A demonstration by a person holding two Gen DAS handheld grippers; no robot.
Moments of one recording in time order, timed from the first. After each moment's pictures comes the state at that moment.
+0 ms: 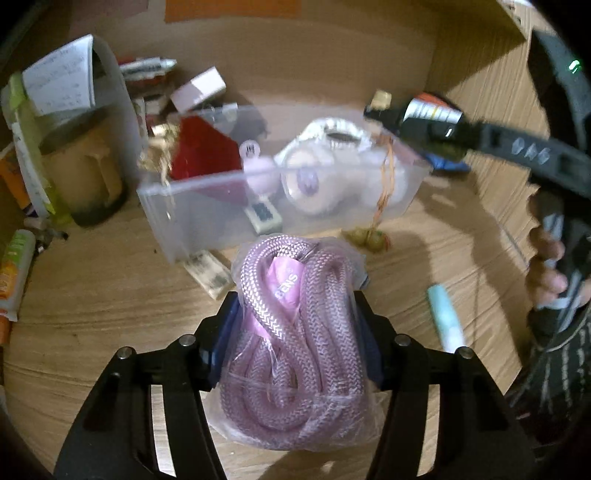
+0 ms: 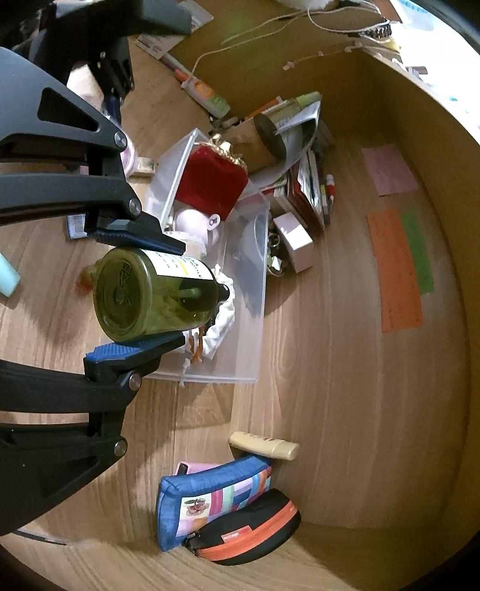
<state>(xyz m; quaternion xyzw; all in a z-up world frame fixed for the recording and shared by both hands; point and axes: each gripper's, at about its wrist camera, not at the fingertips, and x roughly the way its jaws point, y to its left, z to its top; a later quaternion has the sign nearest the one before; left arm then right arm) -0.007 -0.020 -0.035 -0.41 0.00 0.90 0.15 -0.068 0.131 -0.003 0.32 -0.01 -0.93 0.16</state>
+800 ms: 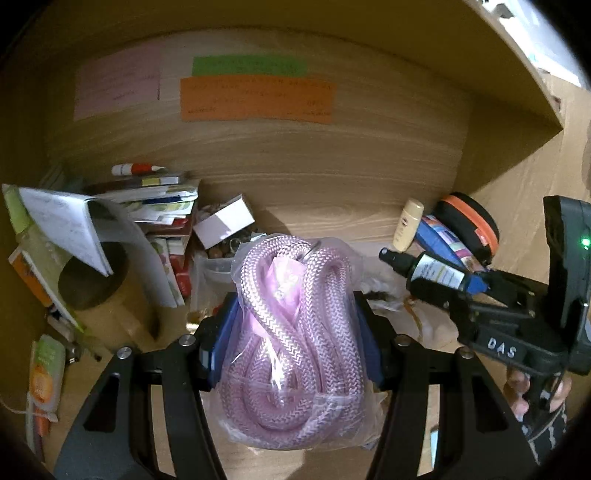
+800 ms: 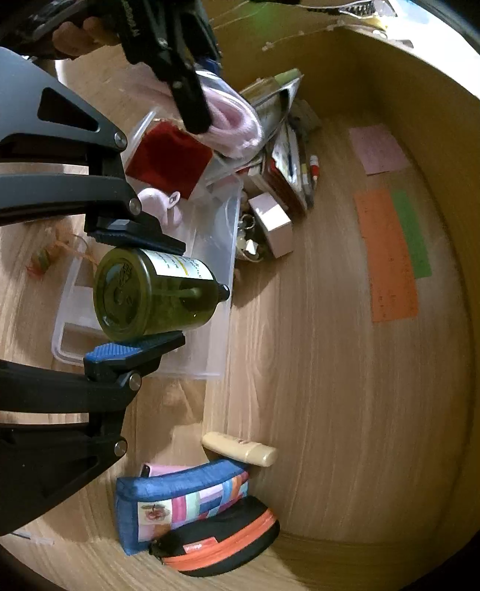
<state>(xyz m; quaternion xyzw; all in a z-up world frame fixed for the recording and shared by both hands) -0.098 -0.020 0.048 -0.31 -0.01 0.94 0.11 -0.114 0.127 0.001 0.32 -0.01 -0.93 0.16</state>
